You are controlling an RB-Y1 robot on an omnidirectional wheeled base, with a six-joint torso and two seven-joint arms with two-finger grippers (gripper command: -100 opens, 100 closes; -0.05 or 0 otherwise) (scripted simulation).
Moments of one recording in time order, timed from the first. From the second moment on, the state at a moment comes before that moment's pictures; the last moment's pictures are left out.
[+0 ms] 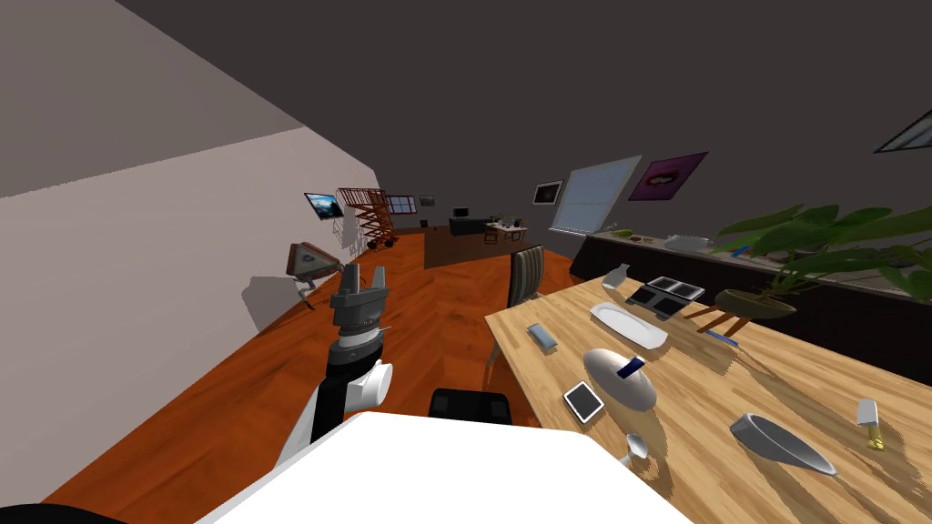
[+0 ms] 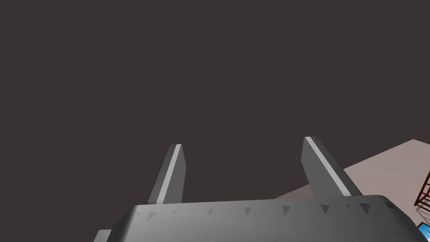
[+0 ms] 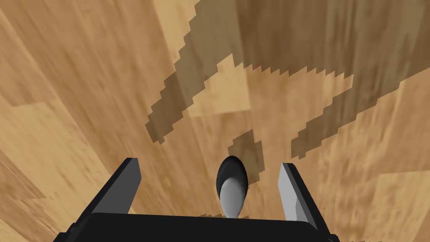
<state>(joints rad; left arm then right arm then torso) 0.50 -0.02 0.00 -2.35 -0.12 -0.64 0.11 0.45 -1.16 0.69 -0.89 0.75 -0.44 -0.06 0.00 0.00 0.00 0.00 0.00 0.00</state>
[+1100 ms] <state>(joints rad) 0.50 -0.02 0.00 -2.35 -0.12 -0.64 0.11 0.48 -1.22 0.77 -1.16 0.90 -0.26 -0.19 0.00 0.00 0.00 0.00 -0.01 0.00</state>
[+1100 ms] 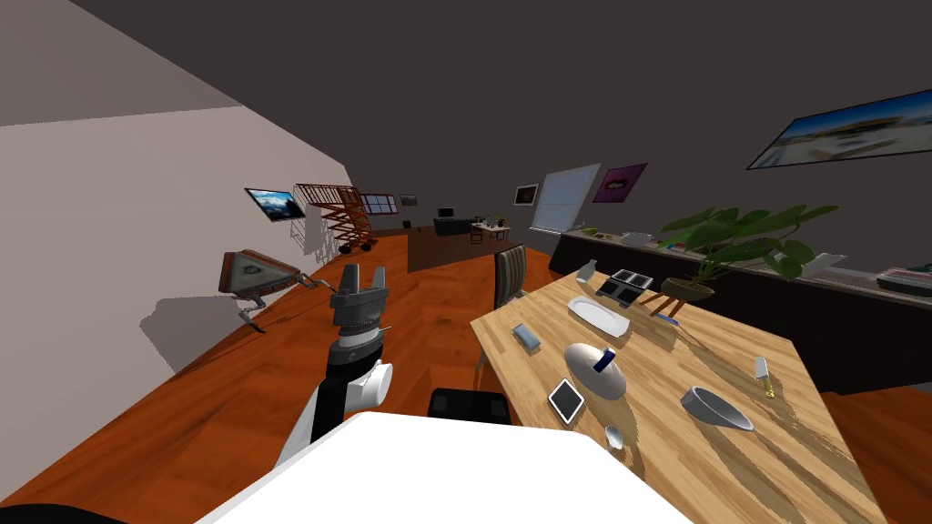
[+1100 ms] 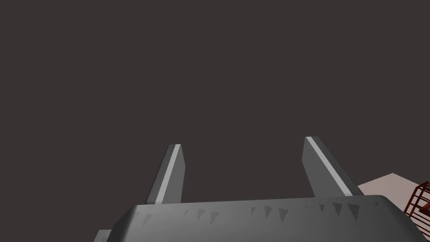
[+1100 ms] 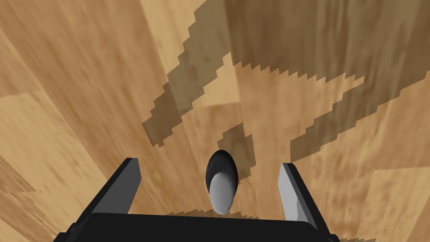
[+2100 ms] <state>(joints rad) 0.50 -0.02 0.00 -2.35 -0.12 -0.64 0.11 0.49 -1.25 0.80 -1.27 0.95 -0.18 -0.24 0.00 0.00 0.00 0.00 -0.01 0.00</state>
